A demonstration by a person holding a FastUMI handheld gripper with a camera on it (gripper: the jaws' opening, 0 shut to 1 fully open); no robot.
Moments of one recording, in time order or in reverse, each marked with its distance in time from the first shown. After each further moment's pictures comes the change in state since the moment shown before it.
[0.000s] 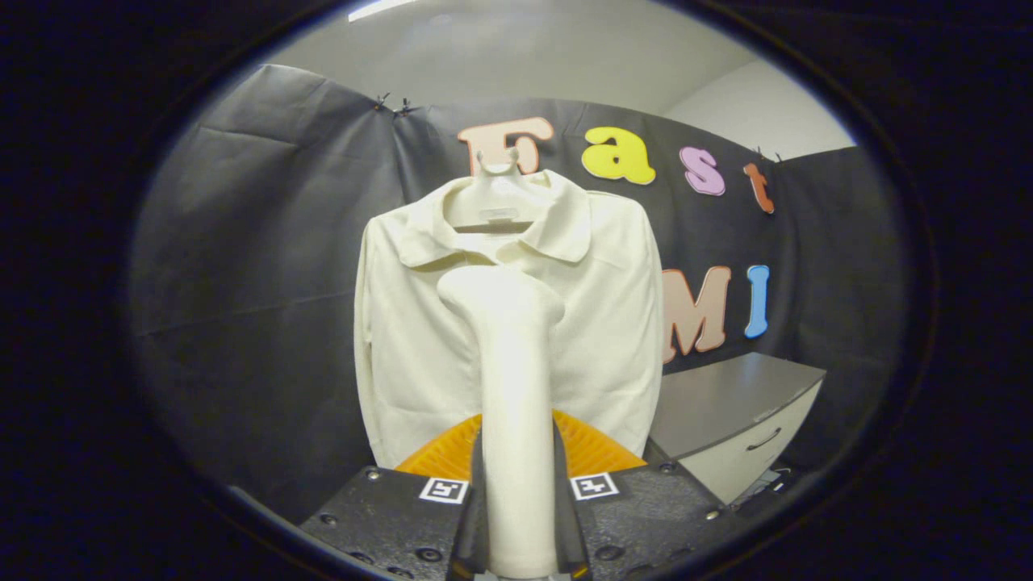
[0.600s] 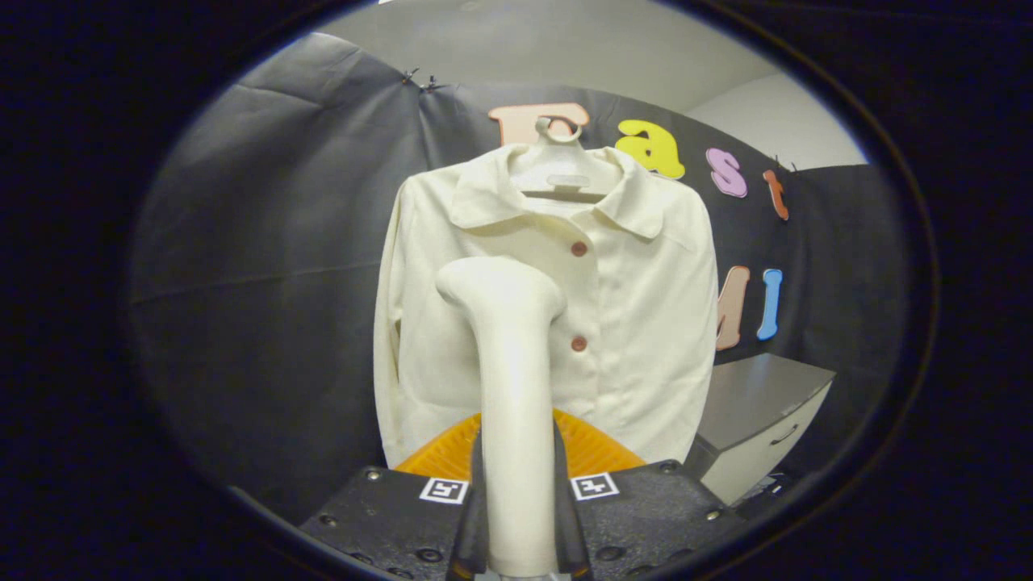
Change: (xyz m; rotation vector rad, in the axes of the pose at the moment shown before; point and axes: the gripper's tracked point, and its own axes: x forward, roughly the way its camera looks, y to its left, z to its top) arm 0.035 0.047 -0.051 -0.077 0.062 -0.024
